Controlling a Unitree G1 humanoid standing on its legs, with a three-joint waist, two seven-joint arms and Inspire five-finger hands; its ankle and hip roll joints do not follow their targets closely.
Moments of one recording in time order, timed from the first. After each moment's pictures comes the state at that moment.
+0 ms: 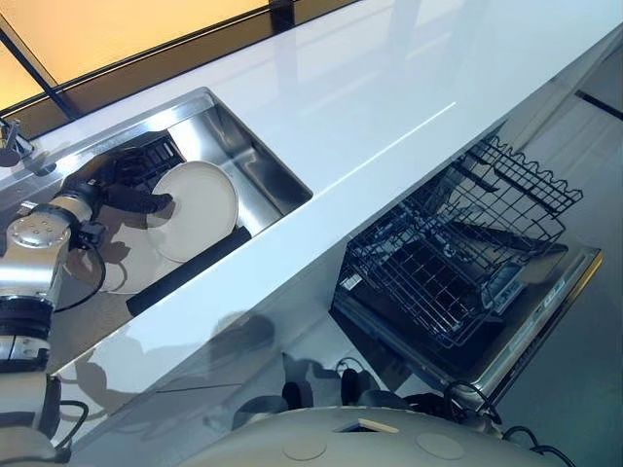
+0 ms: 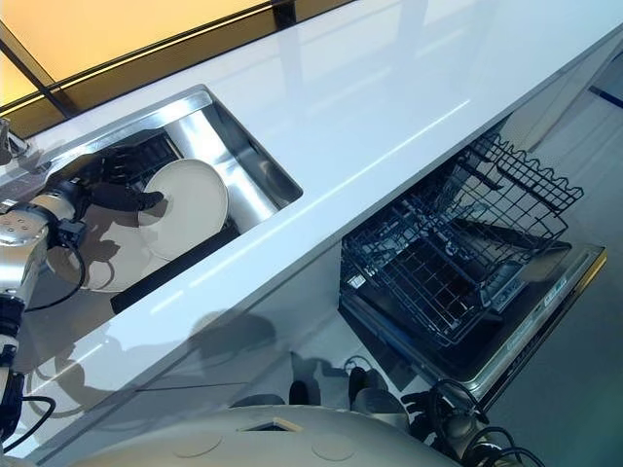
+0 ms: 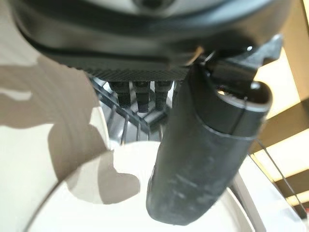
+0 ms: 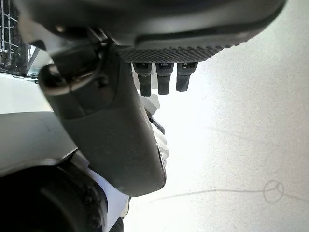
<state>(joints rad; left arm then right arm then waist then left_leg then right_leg) -0.37 0.92 -0.01 0.49 -0.24 0.15 -0.29 0.09 -0.33 0.23 1.17 -0.34 -0.05 0.18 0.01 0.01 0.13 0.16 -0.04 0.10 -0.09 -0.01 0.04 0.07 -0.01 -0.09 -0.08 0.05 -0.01</state>
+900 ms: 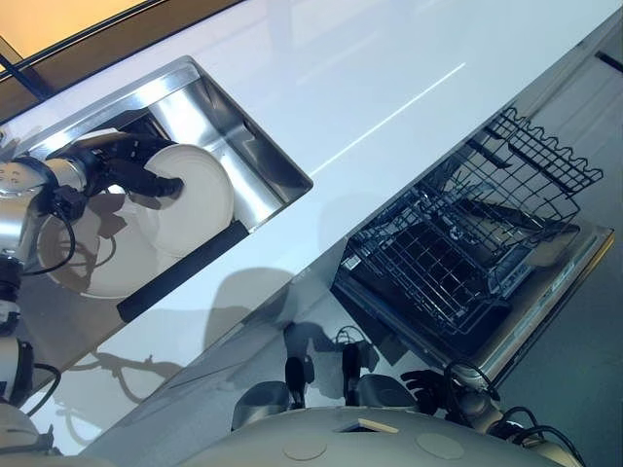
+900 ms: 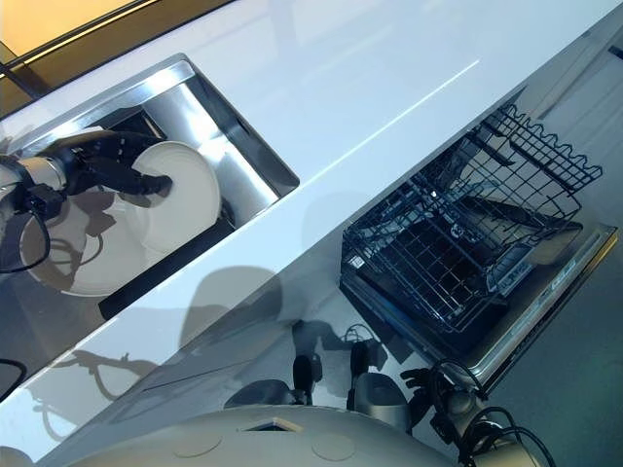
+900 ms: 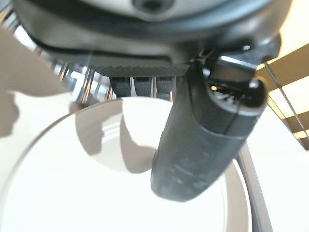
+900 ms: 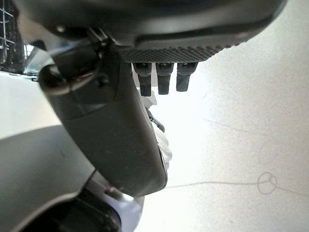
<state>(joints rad) -0.57 1.08 -0.13 0.49 -0.29 0.30 -0.65 0.01 -0.35 0.23 1.18 -0.33 -0.05 0.20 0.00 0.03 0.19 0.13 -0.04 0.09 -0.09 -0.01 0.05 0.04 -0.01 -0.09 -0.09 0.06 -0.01</state>
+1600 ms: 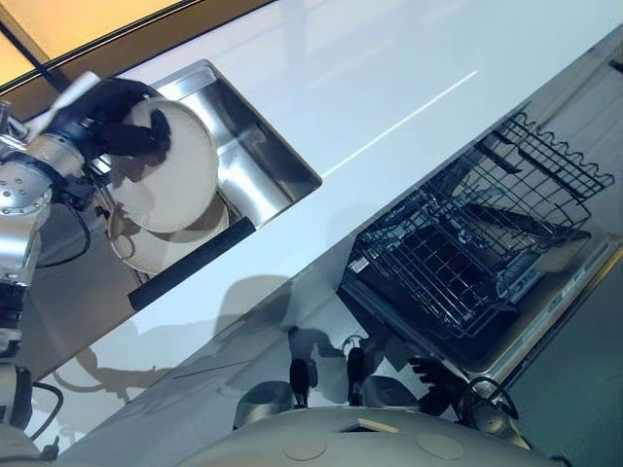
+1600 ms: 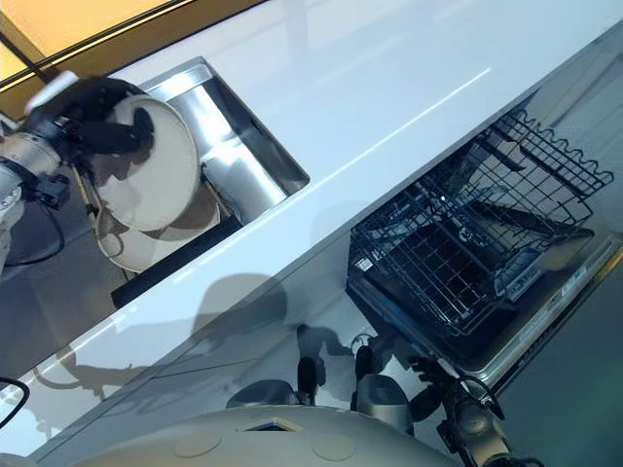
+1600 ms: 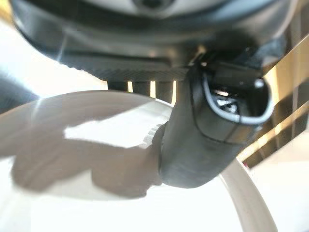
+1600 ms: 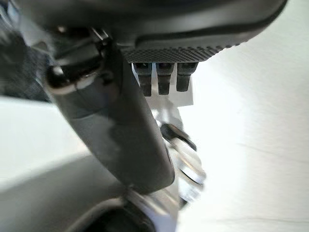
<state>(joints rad) -0.38 1.04 0.05 0.26 -0.21 -0.04 -0.18 0.27 -0.43 0.17 0.66 -0.17 -0.06 0.10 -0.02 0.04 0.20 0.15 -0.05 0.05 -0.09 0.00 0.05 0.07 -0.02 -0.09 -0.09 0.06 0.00</state>
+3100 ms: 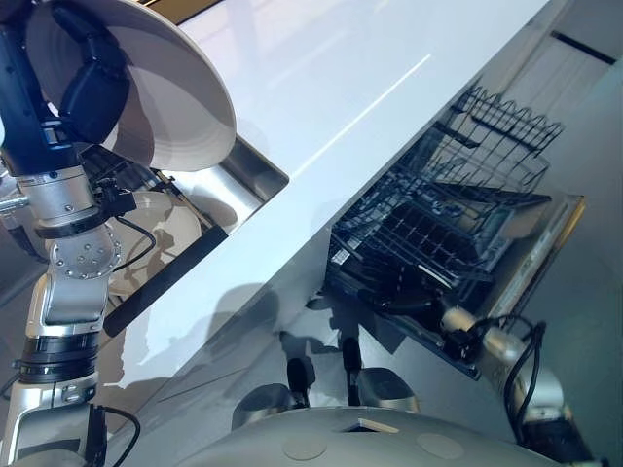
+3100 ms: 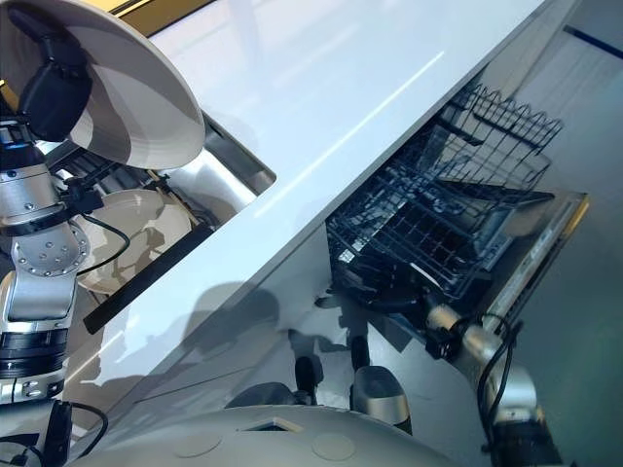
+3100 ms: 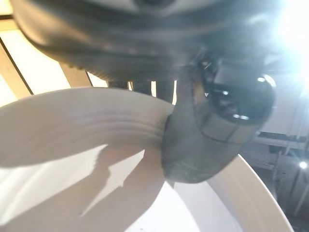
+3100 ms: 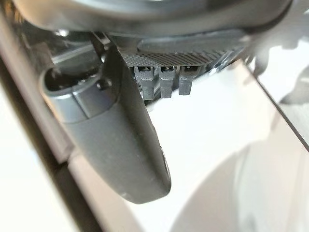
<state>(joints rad) -0.17 0.67 0.19 -0.15 0.24 -0.40 0.55 0.08 -0.56 0.00 0.03 0.45 0.43 0.61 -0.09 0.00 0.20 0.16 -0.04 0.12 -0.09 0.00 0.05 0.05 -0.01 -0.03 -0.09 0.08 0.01</state>
